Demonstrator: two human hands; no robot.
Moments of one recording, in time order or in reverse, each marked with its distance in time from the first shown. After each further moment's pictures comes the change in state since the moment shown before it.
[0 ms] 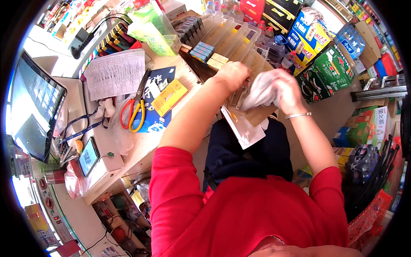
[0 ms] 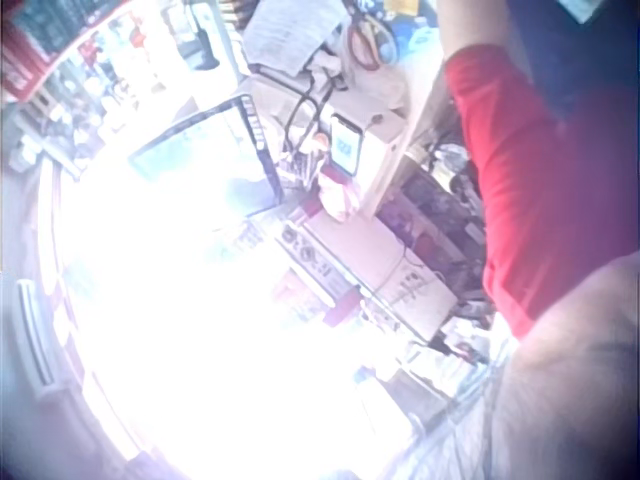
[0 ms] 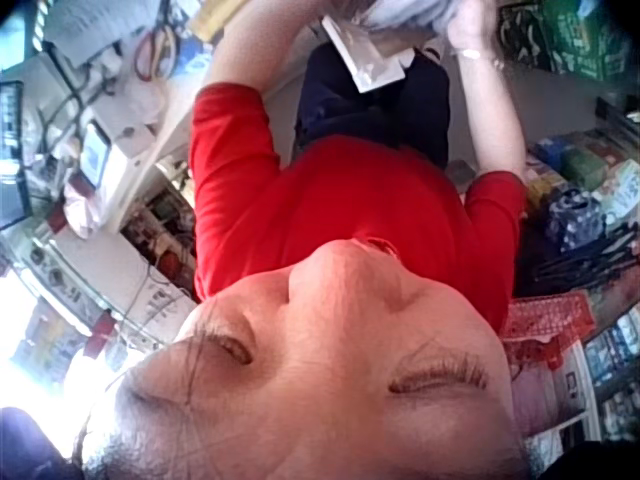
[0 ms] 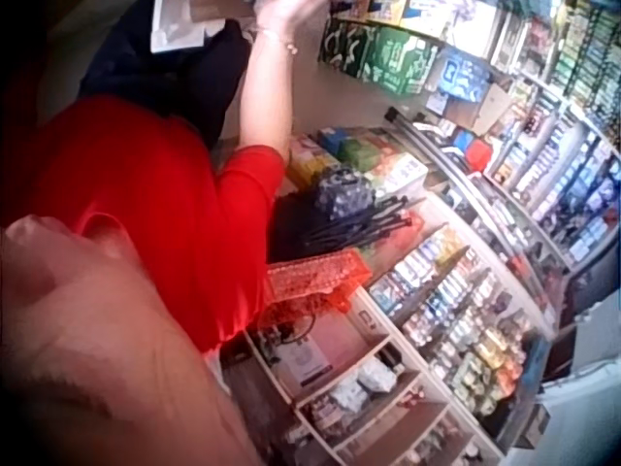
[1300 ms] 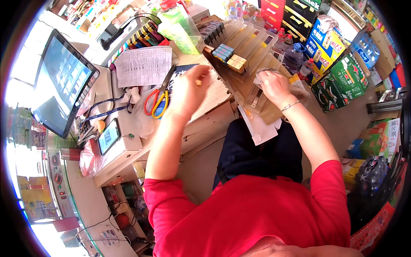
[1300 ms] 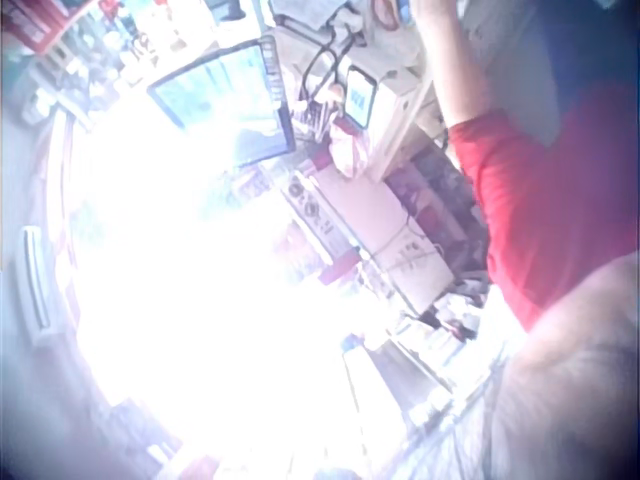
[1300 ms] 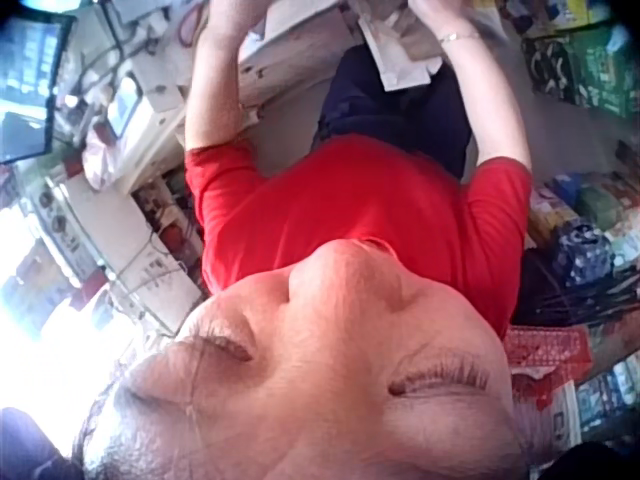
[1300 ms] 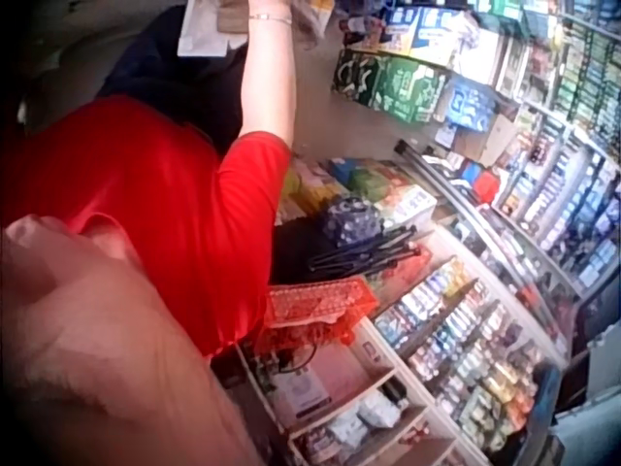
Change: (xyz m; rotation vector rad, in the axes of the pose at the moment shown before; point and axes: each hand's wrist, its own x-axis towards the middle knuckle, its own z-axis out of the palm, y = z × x) left_hand -0.164 0.023 -0.090 -0.286 0.589 -0.486; right_hand 0.031 0.032 0.040 -1.505 0.001 -0.726
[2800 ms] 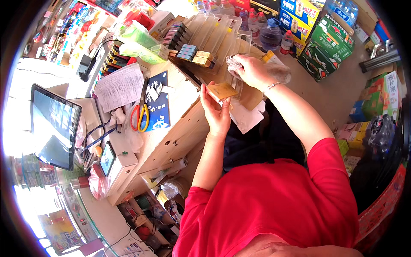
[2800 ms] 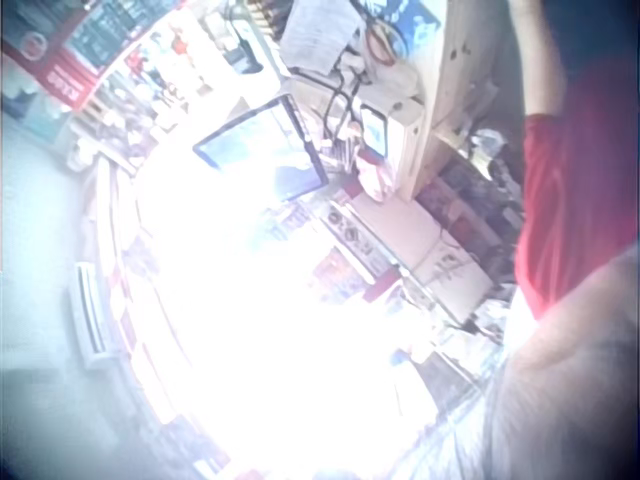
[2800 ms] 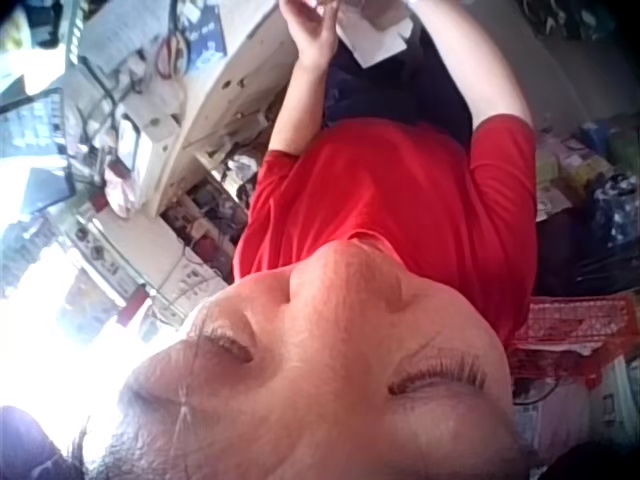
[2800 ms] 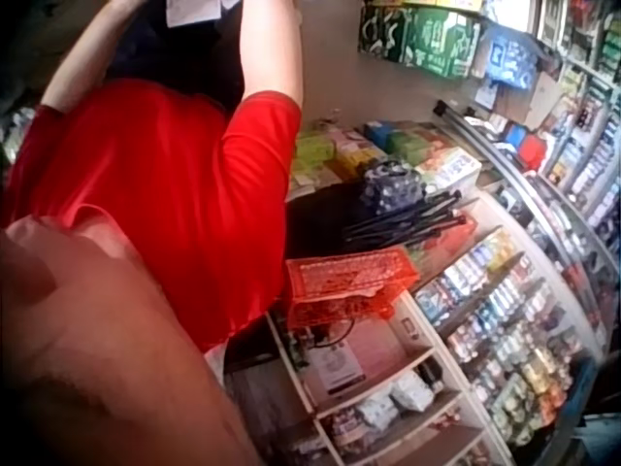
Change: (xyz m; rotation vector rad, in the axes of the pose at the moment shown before) left_hand -0.078 0.019 0.177 -0.923 0.221 -0.018; right_hand -0.017 0.017 0.001 0.460 -0.007 0.306
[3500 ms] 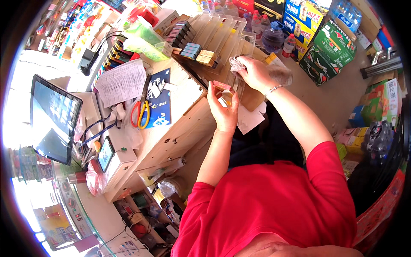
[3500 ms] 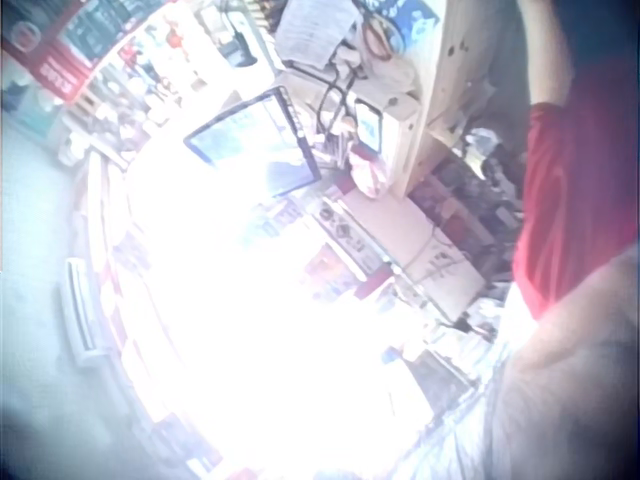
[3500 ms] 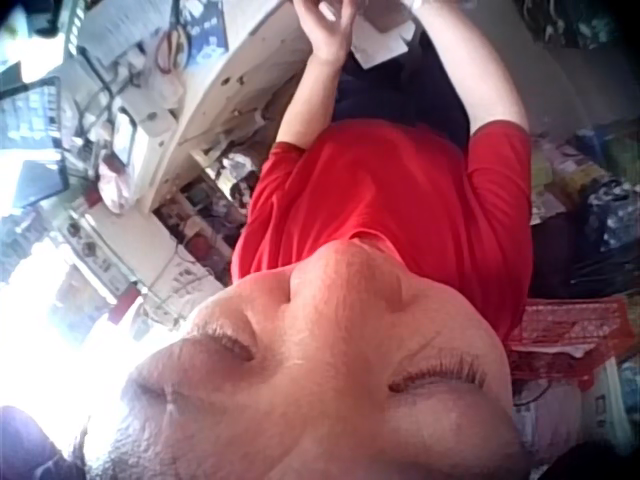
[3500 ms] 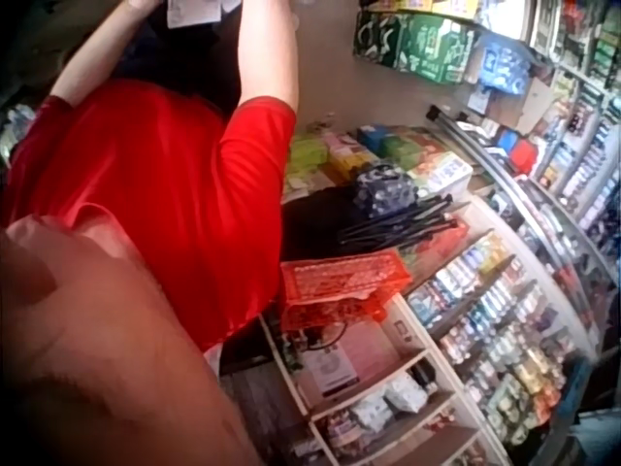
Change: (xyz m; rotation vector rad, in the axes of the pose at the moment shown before) left_hand 0.000 -0.011 0.014 0.496 0.141 0.074; right_hand -0.004 -0.007 -0.001 0.043 0.076 -0.059
